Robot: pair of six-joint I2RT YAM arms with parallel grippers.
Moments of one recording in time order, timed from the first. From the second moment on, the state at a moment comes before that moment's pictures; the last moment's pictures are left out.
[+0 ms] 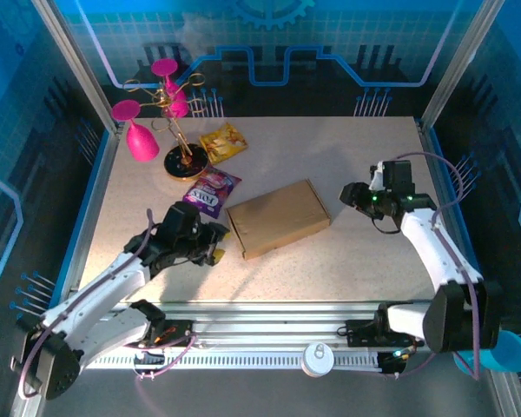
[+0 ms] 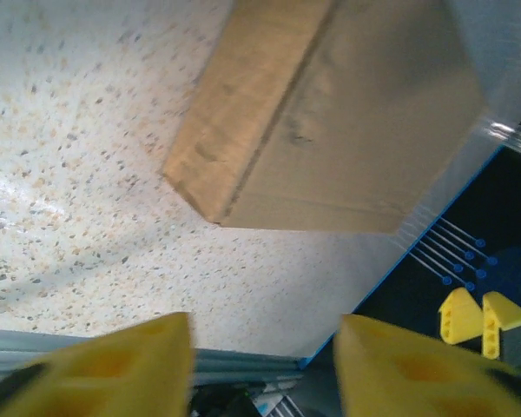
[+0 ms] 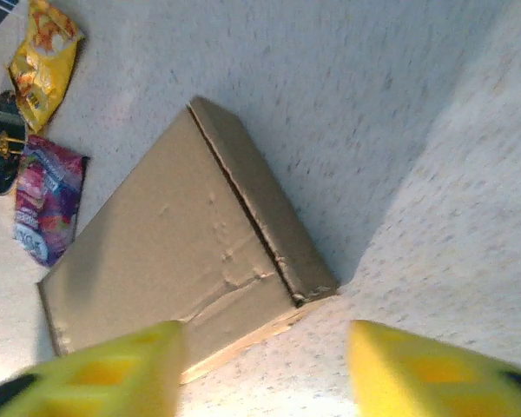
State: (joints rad) left arm -0.49 0.93 0.67 -0.56 0.27 -1.59; right arm 0.04 1.21 0.93 -0.59 -0.31 0.49
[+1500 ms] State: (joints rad) left arm 0.05 1.44 0.23 0.90 -0.01 -0.19; right arm 0.07 1.54 0.31 0.88 0.03 -0.07
